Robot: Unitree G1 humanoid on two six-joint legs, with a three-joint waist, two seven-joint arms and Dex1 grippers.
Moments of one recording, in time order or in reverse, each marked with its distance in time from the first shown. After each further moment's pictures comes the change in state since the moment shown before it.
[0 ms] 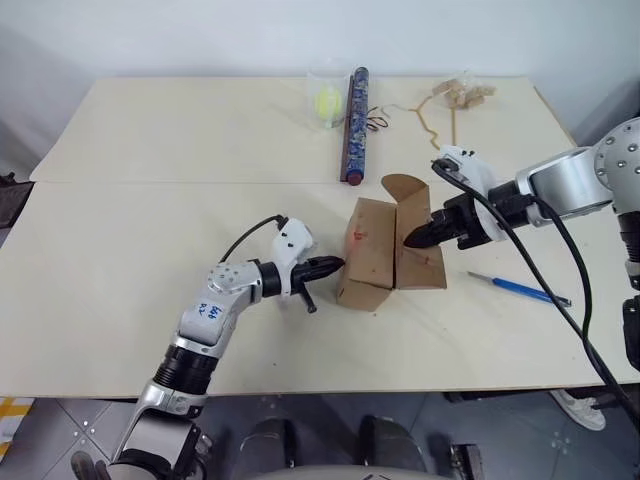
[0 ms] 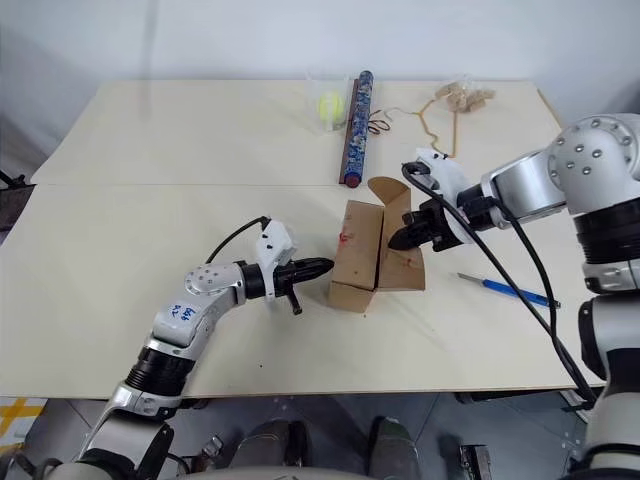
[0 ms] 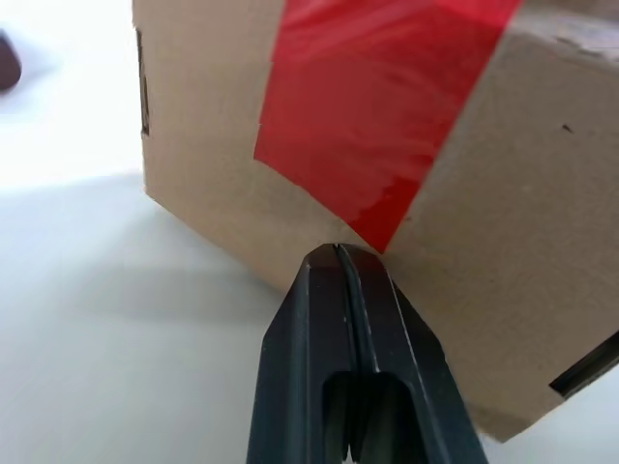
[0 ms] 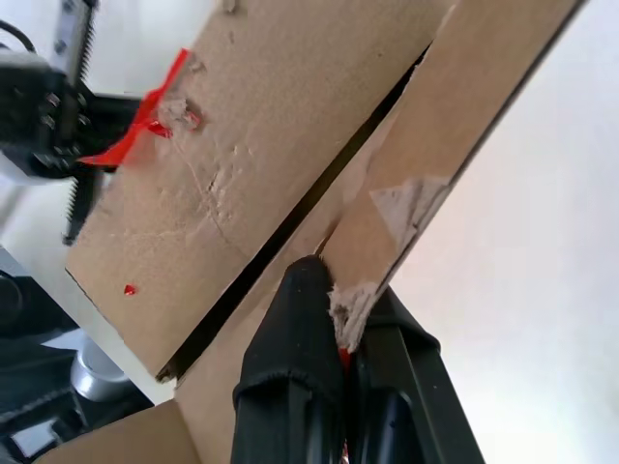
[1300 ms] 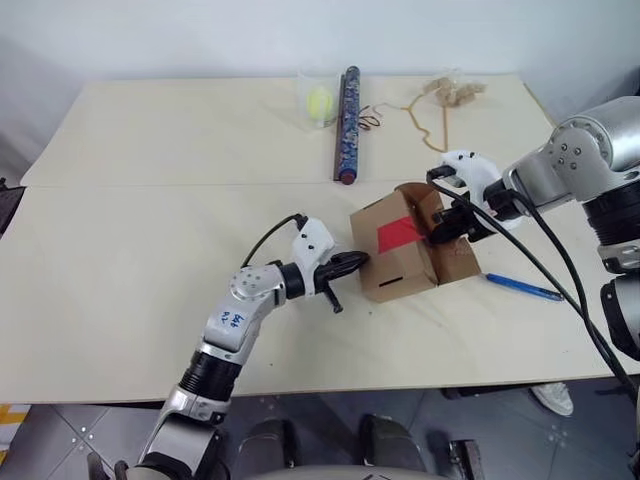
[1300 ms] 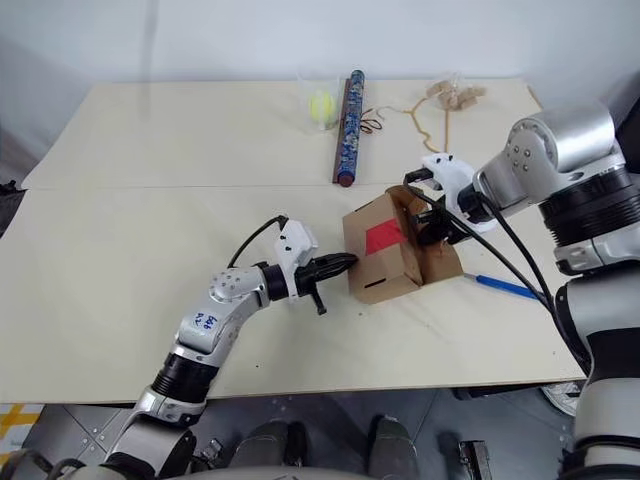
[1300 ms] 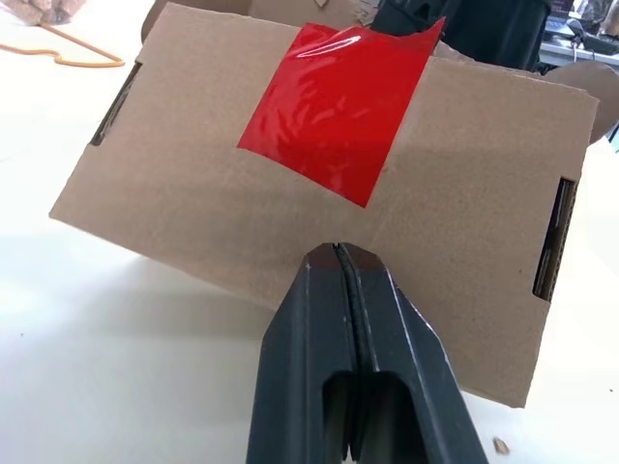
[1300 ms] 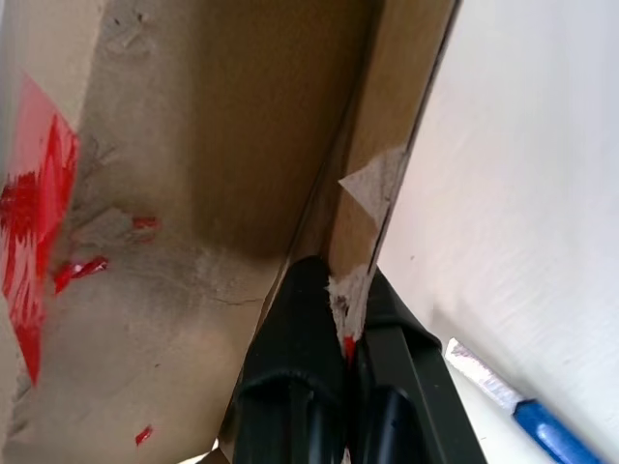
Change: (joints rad) left arm 0.000 -0.154 -0.039 -0.003 0.023 -0.084 0.057; right arm -0.114 0.042 0.191 0.075 -0.502 0.016 0.192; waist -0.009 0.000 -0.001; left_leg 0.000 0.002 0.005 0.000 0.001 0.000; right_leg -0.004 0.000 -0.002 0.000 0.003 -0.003
